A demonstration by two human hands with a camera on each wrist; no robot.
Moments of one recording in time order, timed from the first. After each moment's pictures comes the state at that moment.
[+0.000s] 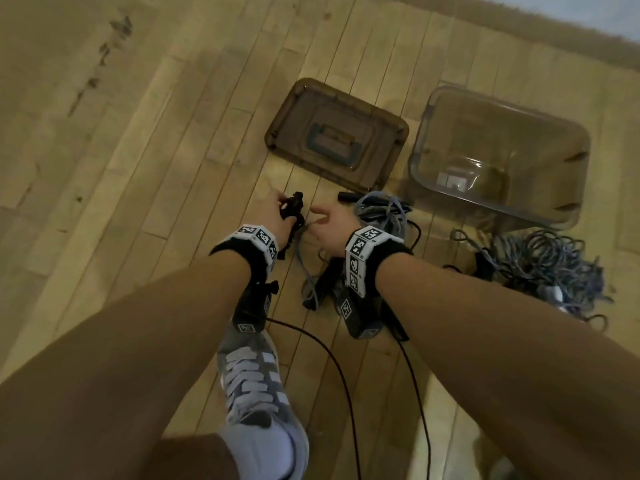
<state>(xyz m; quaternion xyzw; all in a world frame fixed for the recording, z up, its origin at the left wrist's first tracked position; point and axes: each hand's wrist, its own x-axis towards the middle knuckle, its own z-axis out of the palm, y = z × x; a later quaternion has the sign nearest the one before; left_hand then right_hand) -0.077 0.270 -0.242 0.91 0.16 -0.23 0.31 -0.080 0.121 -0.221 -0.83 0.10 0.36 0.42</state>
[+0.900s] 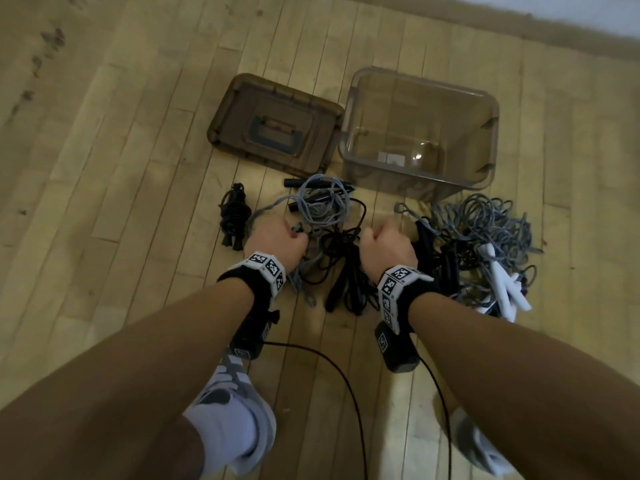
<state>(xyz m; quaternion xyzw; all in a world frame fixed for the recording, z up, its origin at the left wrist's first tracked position) -0.142 0.170 -0.215 0.92 0.11 -0.28 0.26 -0.177 -0.023 -0.200 -0.89 0.29 0.20 0.29</state>
